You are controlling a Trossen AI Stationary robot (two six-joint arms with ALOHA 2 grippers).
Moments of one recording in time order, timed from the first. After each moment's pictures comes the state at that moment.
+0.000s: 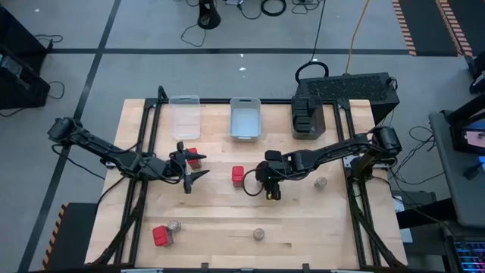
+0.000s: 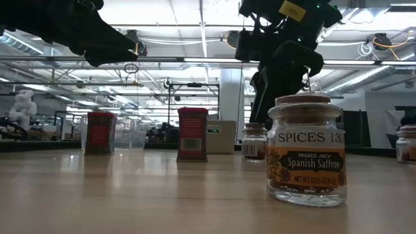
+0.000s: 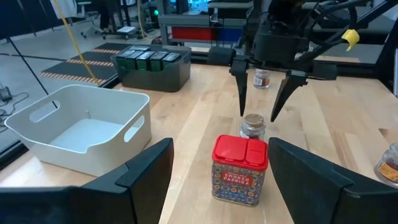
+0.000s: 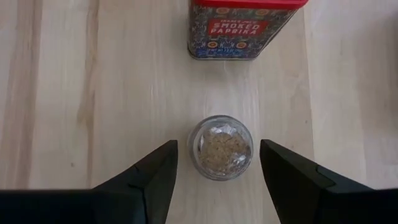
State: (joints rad) left arm -0.35 0.87 0.32 0.29 -0.57 -0.15; right arm 0.13 1.70 1.08 -0.47 0.10 0.14
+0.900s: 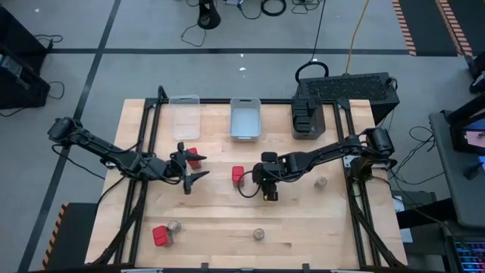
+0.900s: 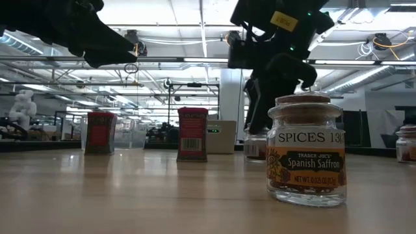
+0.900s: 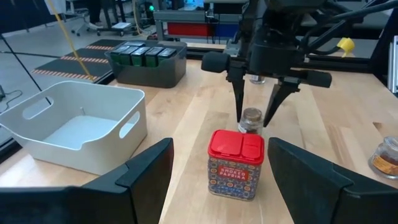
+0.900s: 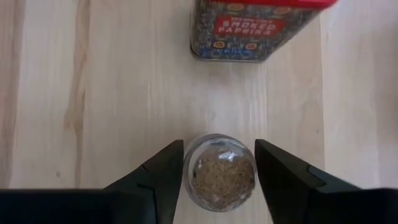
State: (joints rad) left arm -0.35 0.87 0.32 0.28 -0.55 -0.15; right arm 0.13 1.77 1.12 -0.46 0.10 0.11
